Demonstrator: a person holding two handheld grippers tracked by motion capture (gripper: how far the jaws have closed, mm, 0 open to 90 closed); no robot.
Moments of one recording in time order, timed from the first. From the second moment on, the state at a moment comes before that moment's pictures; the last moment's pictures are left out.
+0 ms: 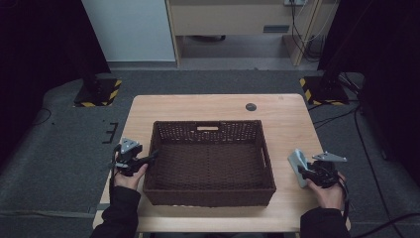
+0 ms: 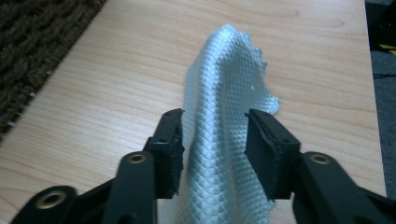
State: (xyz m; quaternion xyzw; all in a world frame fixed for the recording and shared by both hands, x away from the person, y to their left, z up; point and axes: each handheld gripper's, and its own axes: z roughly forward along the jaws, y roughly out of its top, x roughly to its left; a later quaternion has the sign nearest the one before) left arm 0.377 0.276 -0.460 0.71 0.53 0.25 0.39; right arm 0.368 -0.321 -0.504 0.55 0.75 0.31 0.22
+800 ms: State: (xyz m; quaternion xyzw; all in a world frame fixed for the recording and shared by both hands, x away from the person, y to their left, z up) left arm 0.381 0.278 -0.460 0.71 0.54 0.23 0.38; right arm 0.375 -0.301 -0.476 0.51 0.73 0.38 0.23
